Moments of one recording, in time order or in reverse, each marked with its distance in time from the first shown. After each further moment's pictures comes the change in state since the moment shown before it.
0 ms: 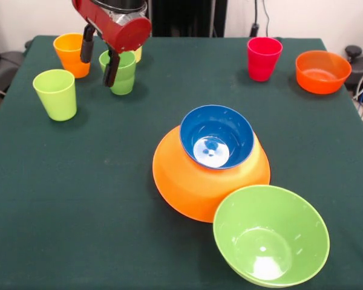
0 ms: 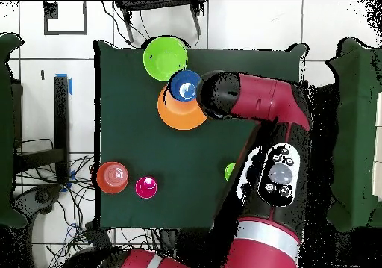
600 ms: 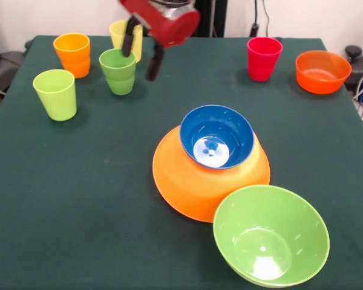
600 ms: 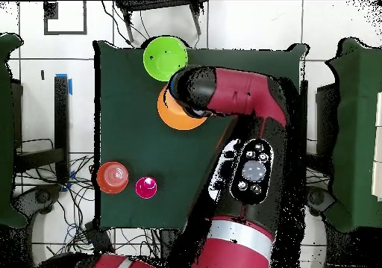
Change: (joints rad) arm 0.077 0.007 -0.031 -0.035 0.043 0.055 0.000
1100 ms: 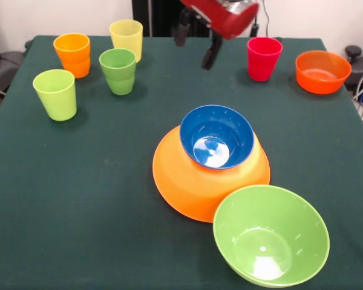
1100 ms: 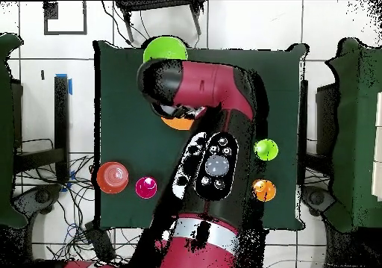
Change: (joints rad) arm 0.094 0.010 -0.009 -0.031 0.067 0.172 0.000
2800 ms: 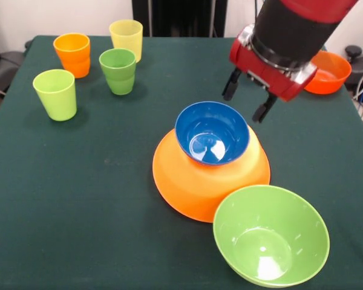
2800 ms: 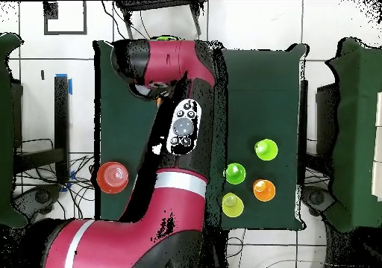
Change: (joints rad) arm 0.060 0.211 0.034 -0.291 0.022 0.125 0.000
